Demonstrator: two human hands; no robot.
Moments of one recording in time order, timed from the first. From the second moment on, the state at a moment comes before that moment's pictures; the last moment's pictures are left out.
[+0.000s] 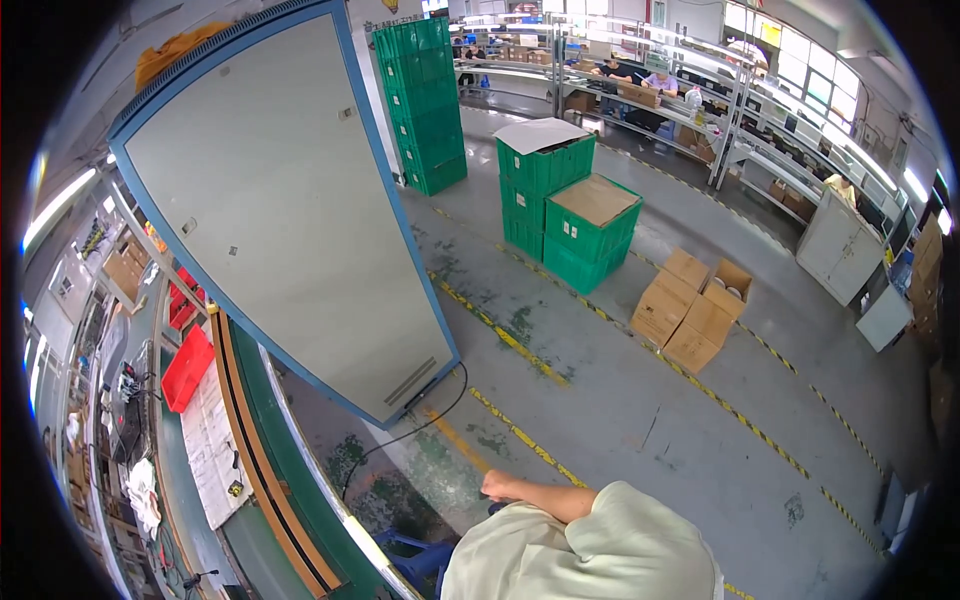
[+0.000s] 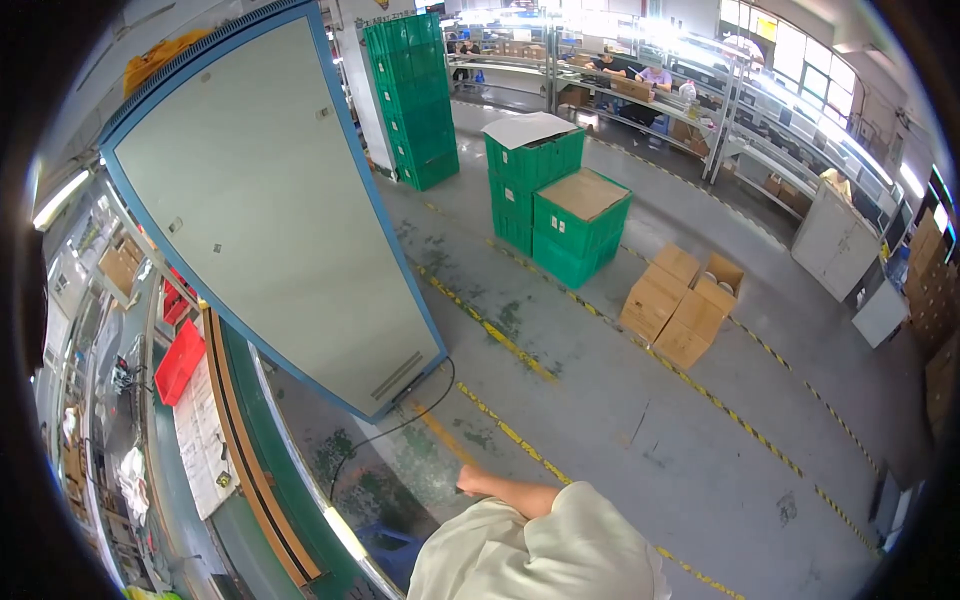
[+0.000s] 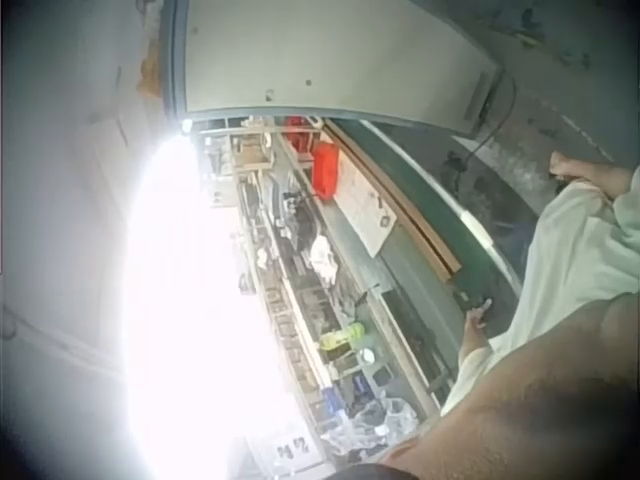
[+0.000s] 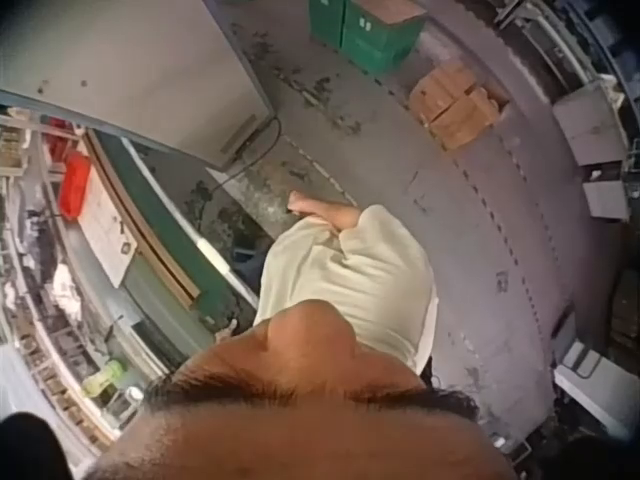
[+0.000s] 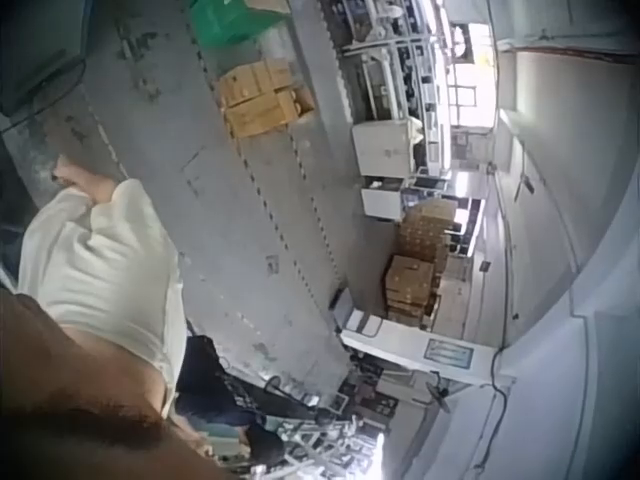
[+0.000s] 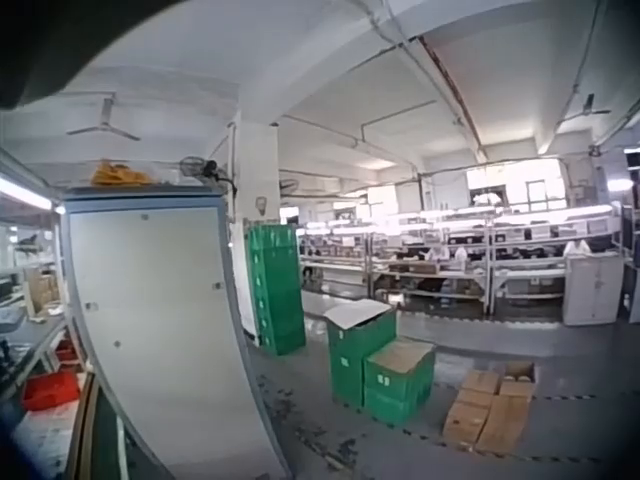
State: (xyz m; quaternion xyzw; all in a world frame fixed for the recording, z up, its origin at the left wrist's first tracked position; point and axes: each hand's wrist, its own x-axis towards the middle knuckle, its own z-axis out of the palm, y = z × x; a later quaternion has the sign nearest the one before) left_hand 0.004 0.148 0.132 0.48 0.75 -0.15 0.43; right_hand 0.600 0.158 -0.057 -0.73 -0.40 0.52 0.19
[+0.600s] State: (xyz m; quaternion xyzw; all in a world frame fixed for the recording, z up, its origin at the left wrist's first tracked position) left_hand 0.014 0.149 0.091 0.34 0.80 -0.19 0.45; right_hand 0.502 0.151 0.234 -0.30 0.07 0.85 0.42
